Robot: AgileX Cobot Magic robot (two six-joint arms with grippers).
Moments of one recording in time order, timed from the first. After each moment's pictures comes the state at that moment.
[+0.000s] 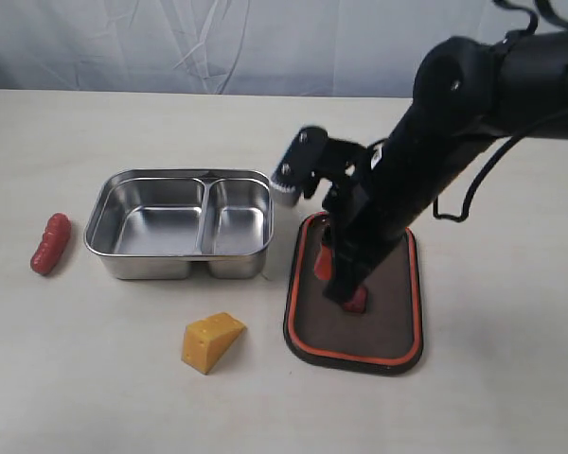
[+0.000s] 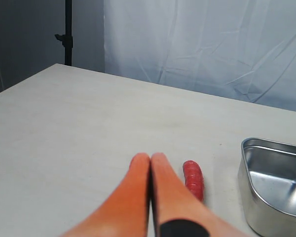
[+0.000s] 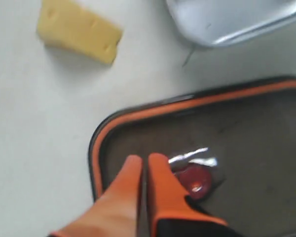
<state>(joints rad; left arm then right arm) 0.22 0.00 0.00 -0.23 0.24 0.06 0.71 1.70 -1.11 0.39 0.82 -0.88</state>
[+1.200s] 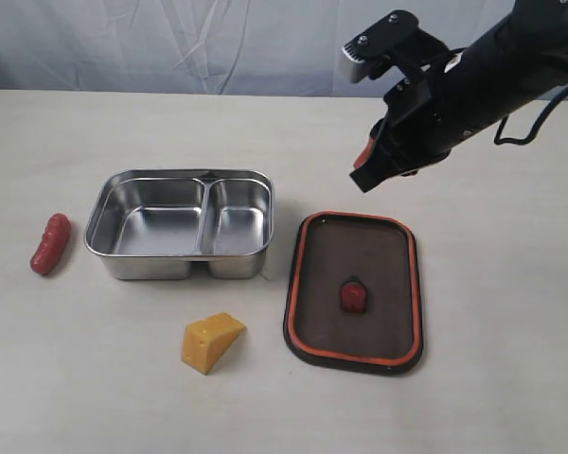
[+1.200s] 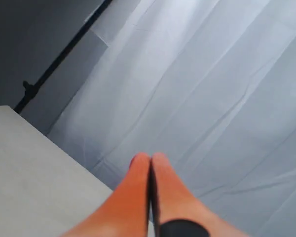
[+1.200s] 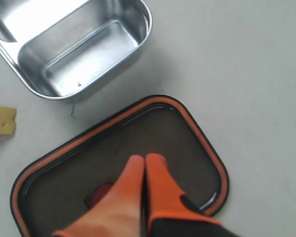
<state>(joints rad) 0.22 0.09 -0.15 -0.58 -0.01 -0.12 0.51 1.63 -1.16 0.46 0.72 -0.79</state>
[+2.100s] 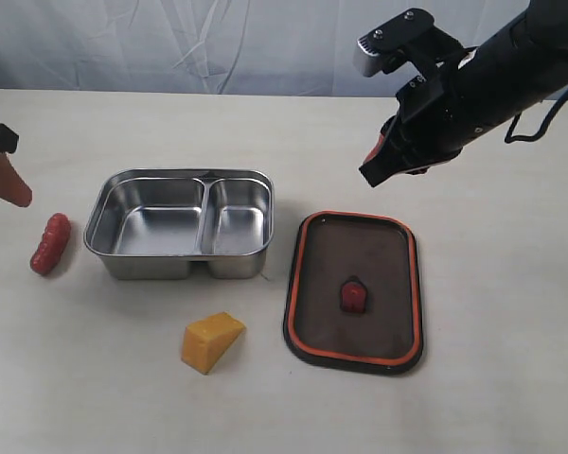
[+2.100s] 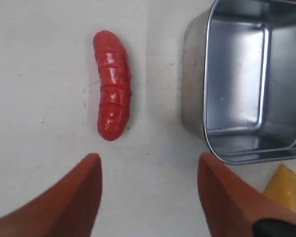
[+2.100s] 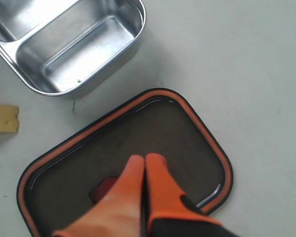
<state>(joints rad) 0.22 1.67 -1.09 -0.50 0.98 0.39 0.47 1.63 -1.16 0.48 0.75 -0.78</state>
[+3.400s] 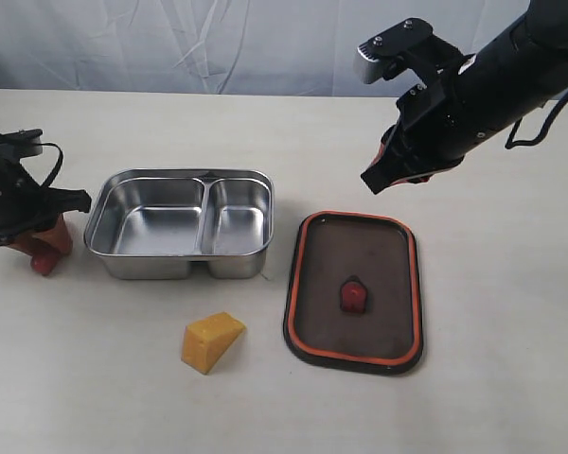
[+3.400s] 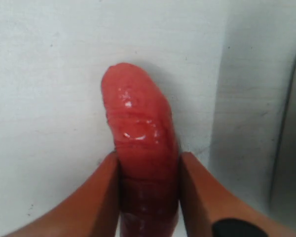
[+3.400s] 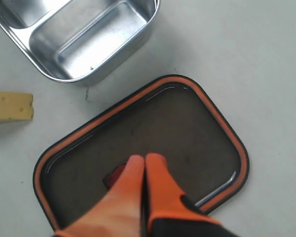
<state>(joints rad) 0.05 1.97 -1.11 -0.31 0.70 0.19 0.47 1.63 -1.16 0.48 0.80 -0.77</state>
